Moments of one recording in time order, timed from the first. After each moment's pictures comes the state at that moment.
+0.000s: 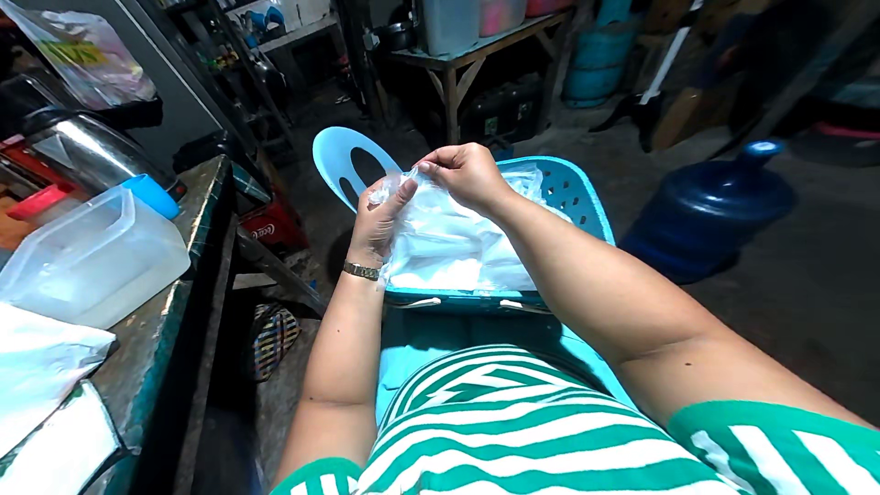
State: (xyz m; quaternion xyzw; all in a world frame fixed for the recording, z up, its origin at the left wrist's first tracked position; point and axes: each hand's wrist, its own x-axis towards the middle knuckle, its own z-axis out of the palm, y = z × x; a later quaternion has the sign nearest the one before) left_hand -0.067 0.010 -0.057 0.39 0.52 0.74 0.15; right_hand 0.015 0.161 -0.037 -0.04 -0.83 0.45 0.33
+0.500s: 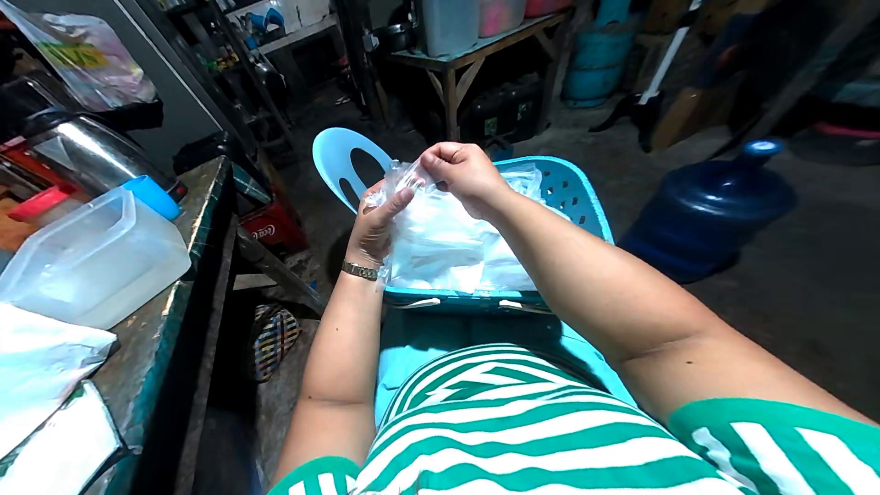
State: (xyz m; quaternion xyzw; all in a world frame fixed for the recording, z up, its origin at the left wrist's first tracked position) left_hand -0.070 0.005 -0.061 0.46 0.45 0.75 0.17; right_hand 0.011 0.156 -0.039 -0.02 -0.71 0.65 0.29
